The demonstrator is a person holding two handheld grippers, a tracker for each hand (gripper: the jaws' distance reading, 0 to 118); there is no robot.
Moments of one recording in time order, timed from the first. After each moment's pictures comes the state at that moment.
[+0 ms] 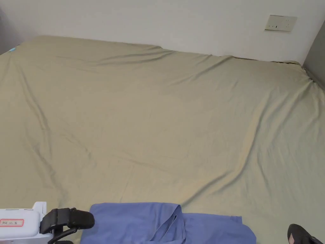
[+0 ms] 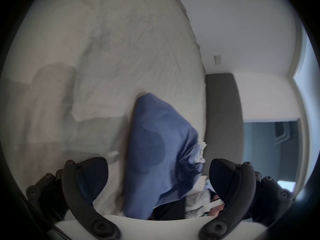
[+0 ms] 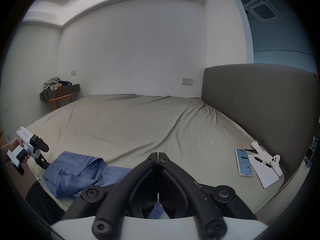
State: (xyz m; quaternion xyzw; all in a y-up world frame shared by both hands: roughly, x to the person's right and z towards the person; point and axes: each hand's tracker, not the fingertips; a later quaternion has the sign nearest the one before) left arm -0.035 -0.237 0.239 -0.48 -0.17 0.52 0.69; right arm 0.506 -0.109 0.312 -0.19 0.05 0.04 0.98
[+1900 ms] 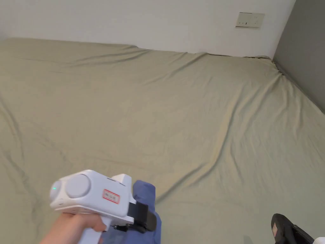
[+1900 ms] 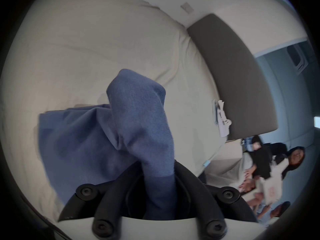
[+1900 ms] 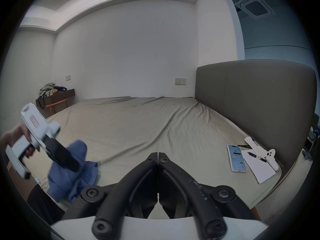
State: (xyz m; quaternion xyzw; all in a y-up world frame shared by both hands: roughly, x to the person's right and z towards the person) left arm 0.197 -0.162 0.161 -0.57 -0.23 0.21 0.76; right arm 0.537 -0.106 0.329 -0.19 0.02 0.02 0.98
